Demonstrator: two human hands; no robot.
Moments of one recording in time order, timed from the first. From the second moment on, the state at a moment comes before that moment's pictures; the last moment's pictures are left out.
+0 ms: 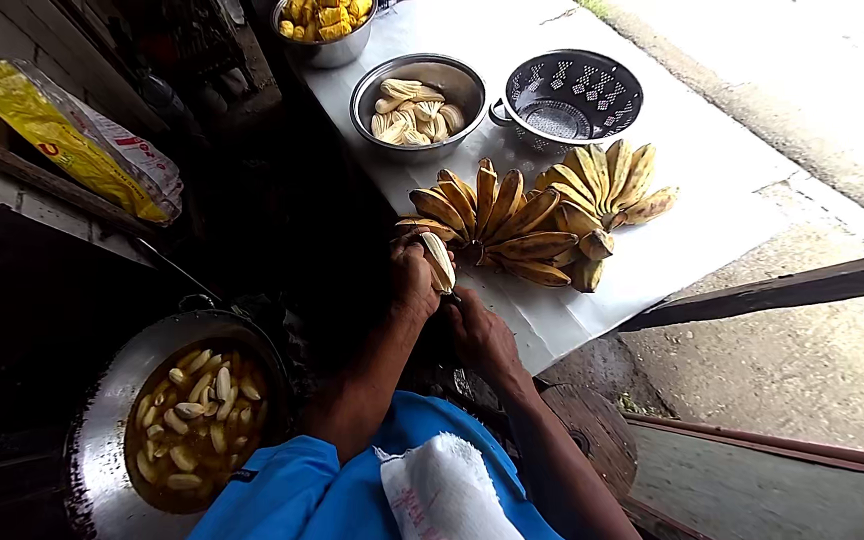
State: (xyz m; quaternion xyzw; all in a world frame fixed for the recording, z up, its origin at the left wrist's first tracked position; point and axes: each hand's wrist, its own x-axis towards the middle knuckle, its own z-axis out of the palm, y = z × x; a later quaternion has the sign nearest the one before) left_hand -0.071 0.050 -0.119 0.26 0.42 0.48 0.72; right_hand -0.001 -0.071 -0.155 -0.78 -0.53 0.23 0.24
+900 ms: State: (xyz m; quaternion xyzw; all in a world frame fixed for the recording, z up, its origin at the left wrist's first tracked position) left_hand -0.113 0.034 -0.145 0.48 0.26 0.45 0.71; right_hand 0.000 -0.080 -0.134 -0.72 -0.53 0.30 0.32
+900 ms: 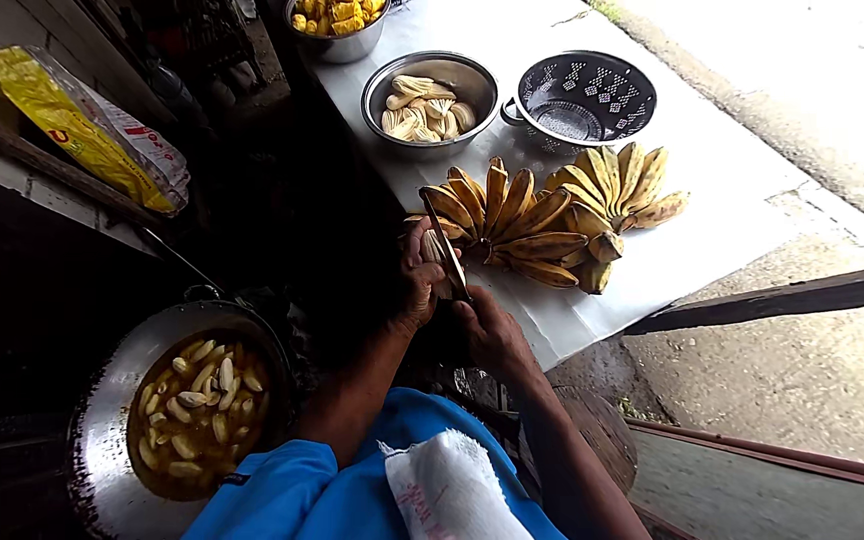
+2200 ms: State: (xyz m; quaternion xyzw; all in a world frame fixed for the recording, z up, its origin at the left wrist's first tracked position) left_hand -0.079 0.053 -0.123 0.26 0.41 0.45 0.75; right_hand 0.002 -0.062 -0.153 -0.77 -0.54 0.24 0.23
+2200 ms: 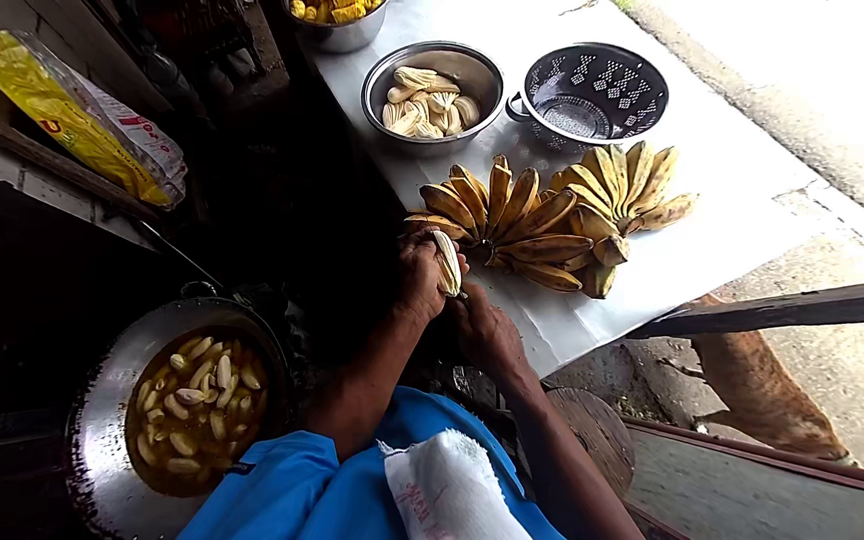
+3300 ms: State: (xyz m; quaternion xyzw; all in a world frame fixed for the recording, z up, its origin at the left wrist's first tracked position) left_hand -0.085 0.061 -0.125 0.27 0.39 0.42 0.77; right_hand 0.013 -0.090 -0.150 -0.73 -0.54 0.30 0.29
